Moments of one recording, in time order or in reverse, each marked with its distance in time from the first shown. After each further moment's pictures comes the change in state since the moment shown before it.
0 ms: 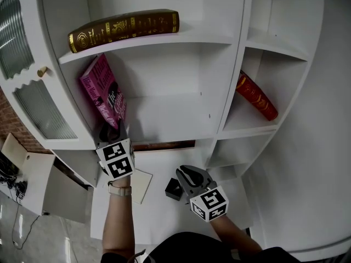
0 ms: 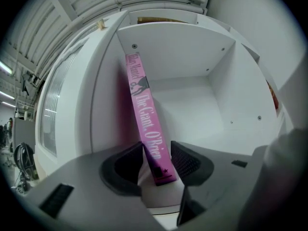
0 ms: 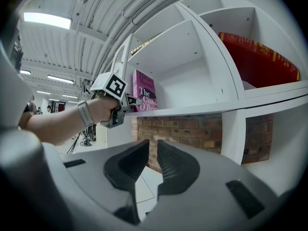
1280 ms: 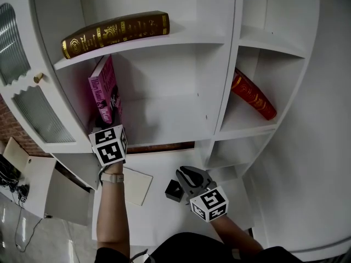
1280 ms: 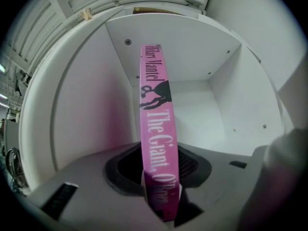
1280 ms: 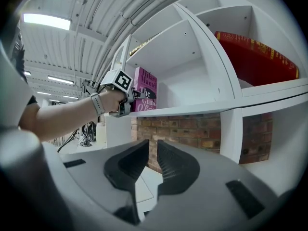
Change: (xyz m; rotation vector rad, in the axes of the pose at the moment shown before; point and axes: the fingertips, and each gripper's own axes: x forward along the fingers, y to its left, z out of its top) left arm 0.035 0.001 0.035 0.019 -0.023 -0.056; right arm -0.002 -0.009 -0.002 0.007 -0.006 0.003
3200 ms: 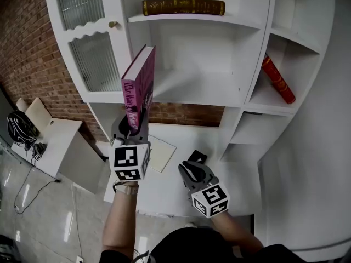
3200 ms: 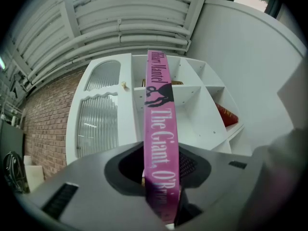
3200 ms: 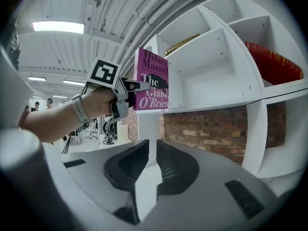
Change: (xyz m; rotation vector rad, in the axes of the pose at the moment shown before) left arm -0.226 0.016 -0.007 0.038 -0.168 -0.107; right arm -0.046 0.171 -0.022 -0.010 0.023 0.171
